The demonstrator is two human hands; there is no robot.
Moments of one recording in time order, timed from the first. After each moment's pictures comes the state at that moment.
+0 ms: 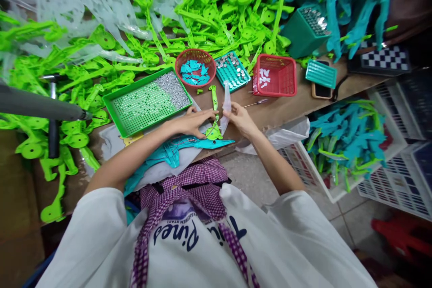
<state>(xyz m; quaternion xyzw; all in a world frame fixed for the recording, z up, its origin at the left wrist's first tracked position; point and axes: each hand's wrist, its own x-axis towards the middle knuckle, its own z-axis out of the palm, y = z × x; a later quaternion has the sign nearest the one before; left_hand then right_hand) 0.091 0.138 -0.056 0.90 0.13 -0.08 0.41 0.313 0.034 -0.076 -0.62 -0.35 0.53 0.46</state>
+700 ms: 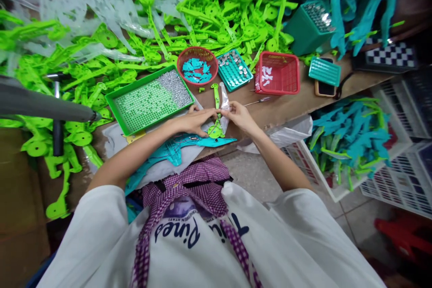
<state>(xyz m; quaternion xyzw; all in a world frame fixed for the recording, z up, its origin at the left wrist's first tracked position) 0.091 0.136 -0.052 0.90 0.12 -0.08 0.41 0.310 0.040 -0.090 -0.66 -0.41 0.48 0.40</state>
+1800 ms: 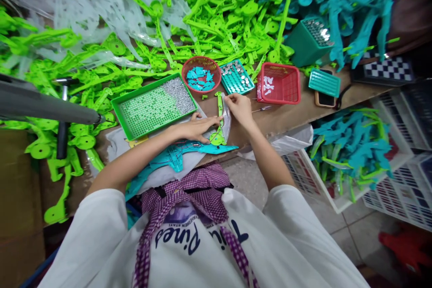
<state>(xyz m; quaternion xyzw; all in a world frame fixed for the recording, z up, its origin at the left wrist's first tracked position) 0.086 0.136 -0.041 0.89 0.11 -0.11 0.43 0.314 0.098 -0.066 -0.80 -0.49 0.24 0.25</state>
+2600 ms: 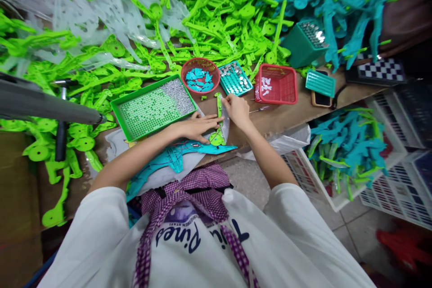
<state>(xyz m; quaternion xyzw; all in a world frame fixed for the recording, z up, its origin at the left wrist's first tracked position) 0.093 0.144 -0.044 0.91 0.07 -0.13 0.40 0.295 0.099 -0.047 -0.83 -0.52 0.16 0.09</state>
